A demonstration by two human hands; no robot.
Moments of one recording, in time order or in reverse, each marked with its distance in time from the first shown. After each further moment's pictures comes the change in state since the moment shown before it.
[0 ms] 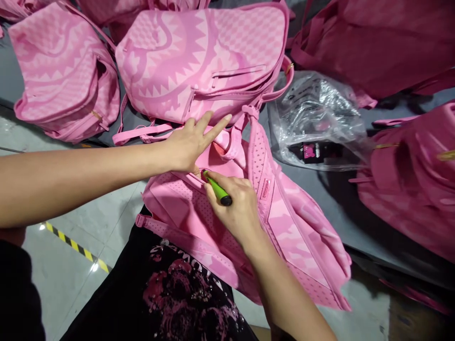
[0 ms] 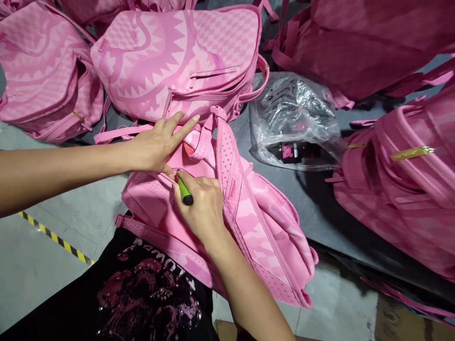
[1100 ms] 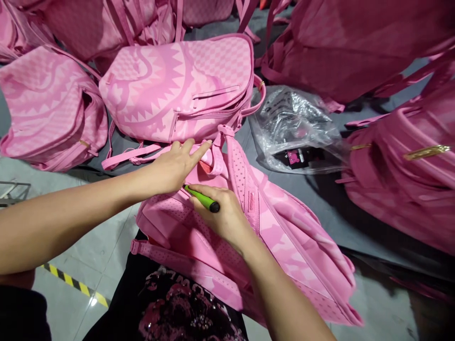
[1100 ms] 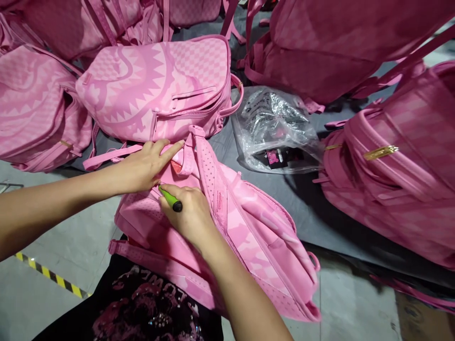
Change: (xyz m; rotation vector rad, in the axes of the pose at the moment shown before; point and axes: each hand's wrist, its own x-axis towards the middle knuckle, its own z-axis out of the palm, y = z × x) left_hand 0.007 -0.015 0.010 0.064 0.070 0.109; right_hand 0.020 -0.003 -0.003 0.320 -0.140 0.130
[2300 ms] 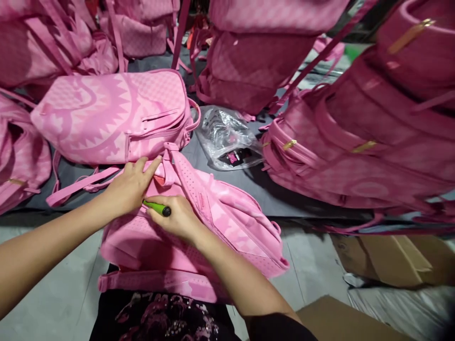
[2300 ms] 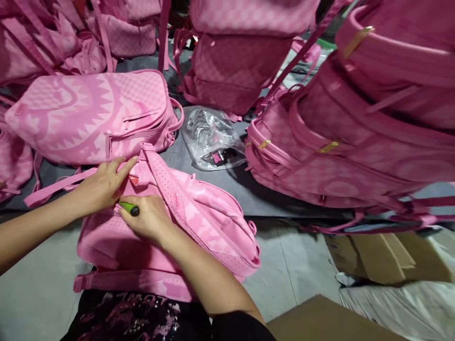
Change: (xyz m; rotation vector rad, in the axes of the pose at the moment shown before) left_hand 0.001 -0.005 0.009 0.062 0.073 -0.008; right_hand 0.010 -0.005 0.009 -0.027 0.019 0.105
